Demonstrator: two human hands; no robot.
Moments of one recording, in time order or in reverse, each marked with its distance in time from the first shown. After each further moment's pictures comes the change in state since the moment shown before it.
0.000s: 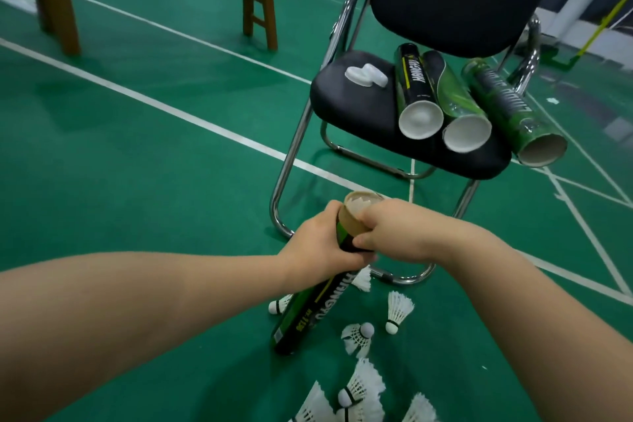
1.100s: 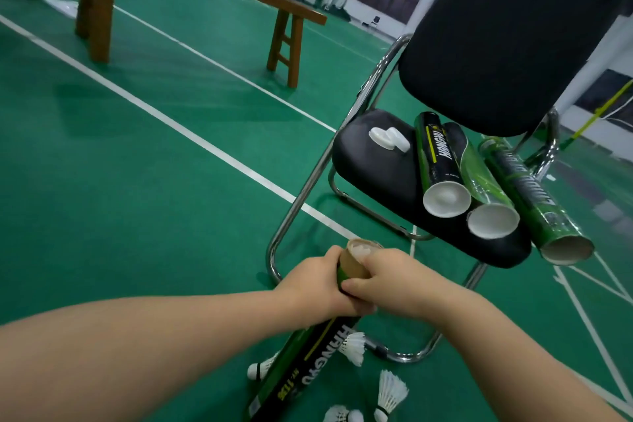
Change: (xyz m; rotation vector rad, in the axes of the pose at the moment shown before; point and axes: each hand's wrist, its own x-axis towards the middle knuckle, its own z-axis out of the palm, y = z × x) left_hand 0.045 -0.017 -0.026 0.091 -0.032 -0.103; right_hand 0.053 -0.003 -0.016 0.003 0.072 -0.018
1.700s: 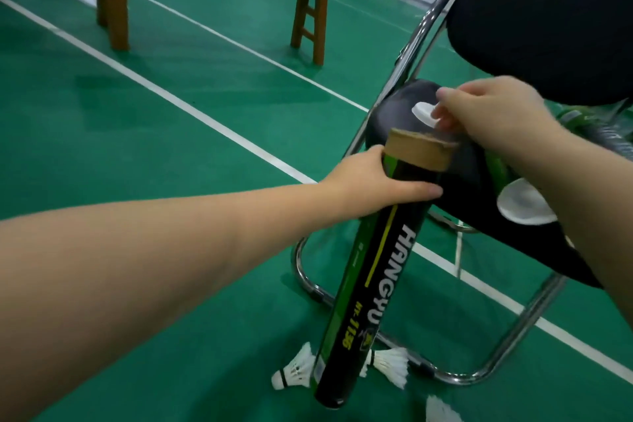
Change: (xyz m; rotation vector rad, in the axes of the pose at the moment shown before) left_hand 0.099 0.034 -0.074 -0.129 0.140 0.048; right_hand 0.108 0.045 -0.110 0.289 0.643 0.091
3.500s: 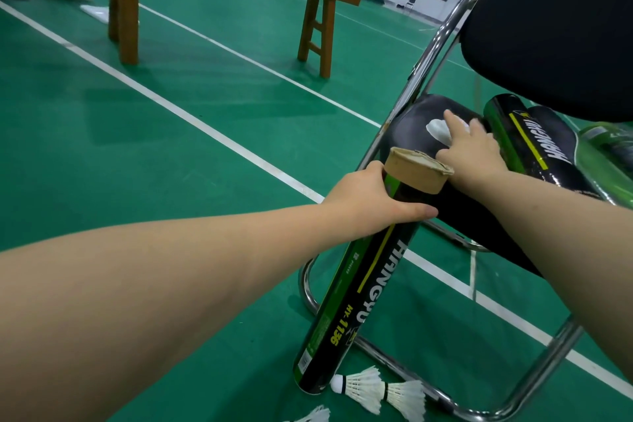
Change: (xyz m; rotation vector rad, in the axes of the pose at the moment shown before) left_hand 0.023 -0.022 -0.005 0.190 0.051 -0.073; right_hand 0.071 0.062 0.073 -0.314 -0.036 0.184
